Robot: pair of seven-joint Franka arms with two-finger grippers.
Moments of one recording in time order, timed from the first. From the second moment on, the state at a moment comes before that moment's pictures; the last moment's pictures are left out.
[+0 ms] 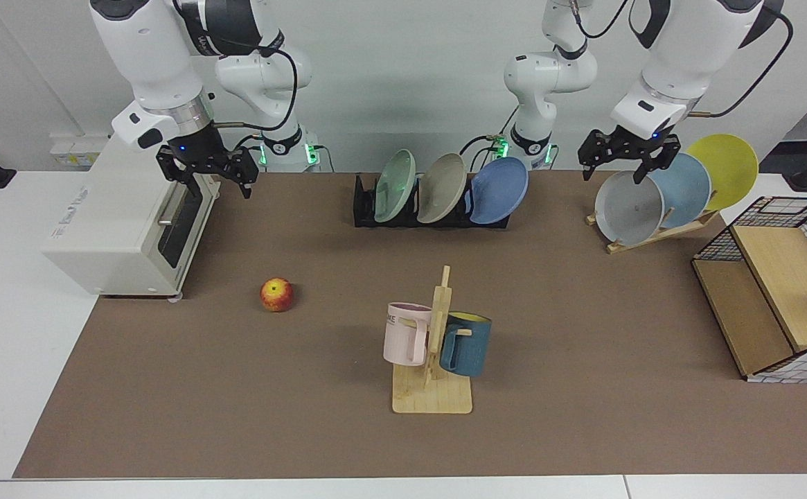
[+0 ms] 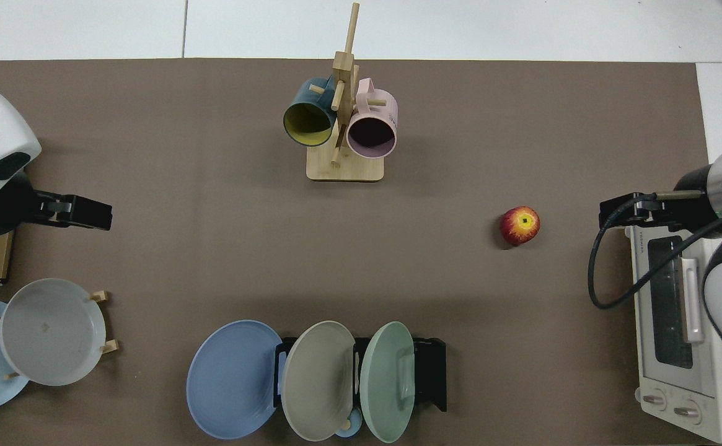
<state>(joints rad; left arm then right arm) 0.03 -0.10 -0.15 -1.72 -0.01 1.56 0.02 0.12 -0.05 -0.05 -1.70 0.00 1.64 0.12</state>
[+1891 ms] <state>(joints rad) 0.01 -0.34 -0.34 -2.31 -0.13 1.67 -0.04 0.19 0.25 -0.05 -1.98 0.00 2.27 0.10</state>
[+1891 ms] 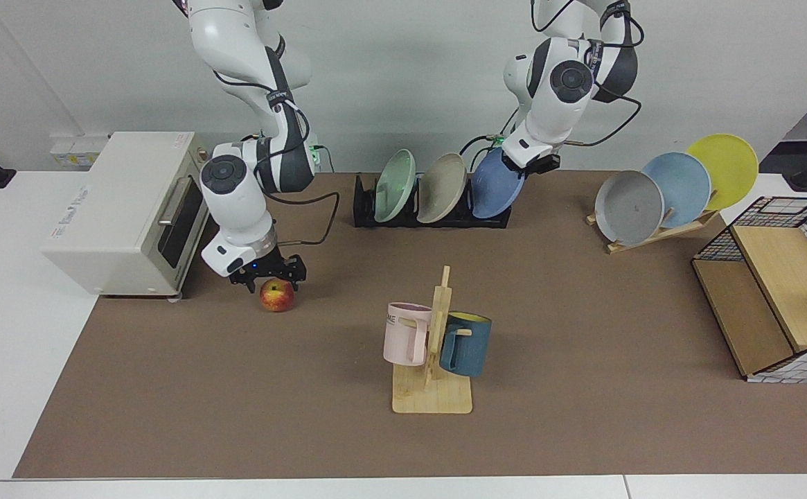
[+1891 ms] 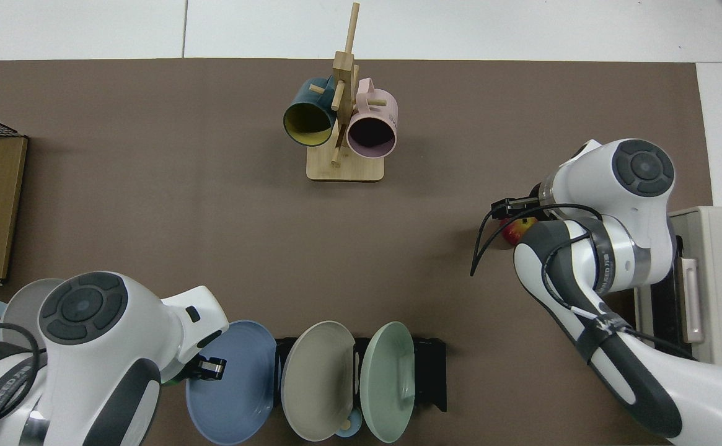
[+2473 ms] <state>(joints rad) 0.01 -0.28 -0.20 -2.12 -0.23 1.78 -0.03 0.19 0.33 -0.05 -1.98 0.00 2.29 0.10</state>
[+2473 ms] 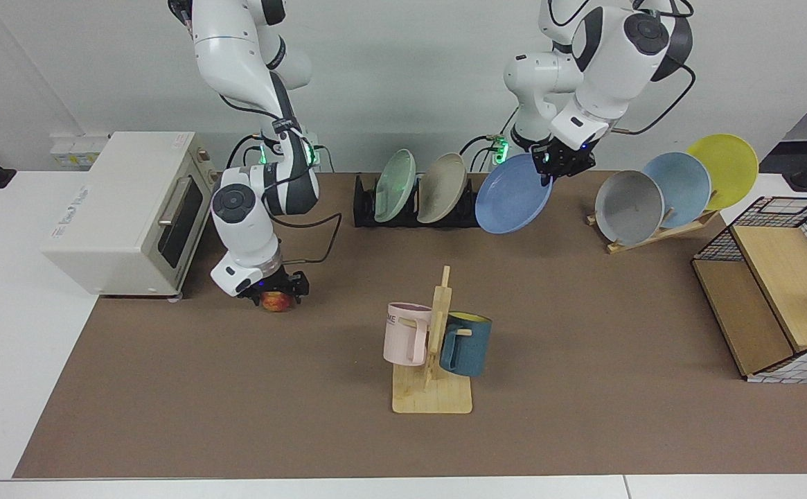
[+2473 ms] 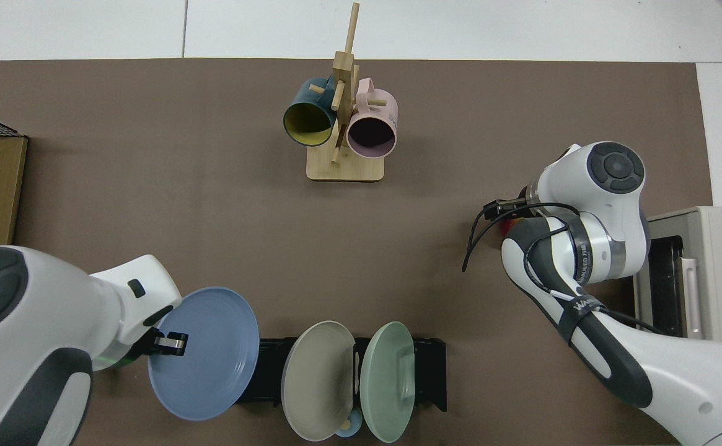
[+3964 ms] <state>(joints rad) -0.01 0.09 -0.36 -2.24 -0.86 2.43 0.21 0.17 0.12 -0.05 -1.80 0.00 1.91 0.10</state>
